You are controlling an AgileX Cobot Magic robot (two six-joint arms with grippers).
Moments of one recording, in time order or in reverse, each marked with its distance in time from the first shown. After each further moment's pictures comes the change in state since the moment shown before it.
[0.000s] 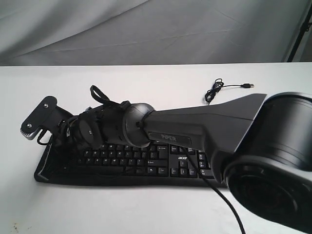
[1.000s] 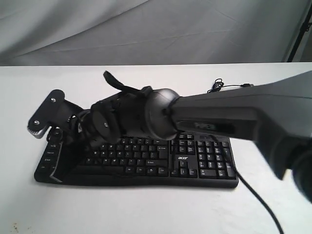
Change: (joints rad) left arm 0.000 0.000 0.000 0.000 0.000 0.000; right arm -0.009 -0.199 0.218 -0.050 0.028 -0.004
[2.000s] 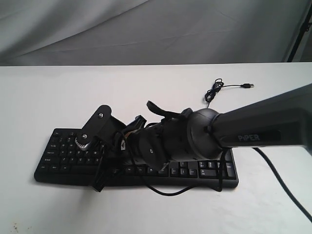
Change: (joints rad) left arm 0.000 0.000 0.000 0.000 0.000 0.000; right arm -0.050 -0.094 0.355 0.043 -0.295 0.011
